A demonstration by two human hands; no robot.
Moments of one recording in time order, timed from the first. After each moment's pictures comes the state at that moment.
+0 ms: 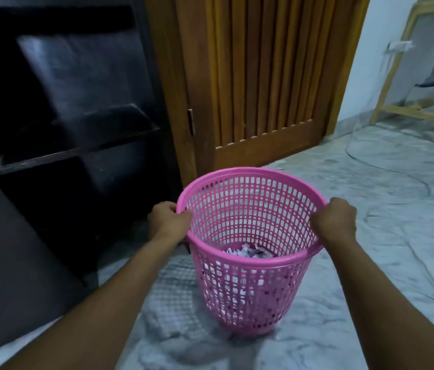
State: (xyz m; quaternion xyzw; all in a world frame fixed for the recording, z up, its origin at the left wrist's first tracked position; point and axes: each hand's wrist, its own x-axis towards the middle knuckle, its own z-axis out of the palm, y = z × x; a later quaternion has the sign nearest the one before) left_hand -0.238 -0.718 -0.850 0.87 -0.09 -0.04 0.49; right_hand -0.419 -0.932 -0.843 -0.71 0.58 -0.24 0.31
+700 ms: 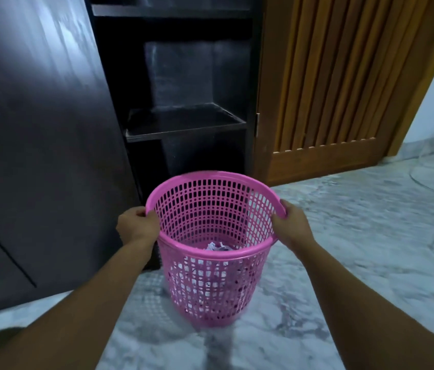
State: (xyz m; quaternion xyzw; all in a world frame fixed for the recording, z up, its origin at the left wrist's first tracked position) left_hand -0.213 -0.512 -0.860 0.80 0.11 0.08 0.59; right_hand -0.326 -0.767 -0.870 -0.81 0.29 -0.20 0.47
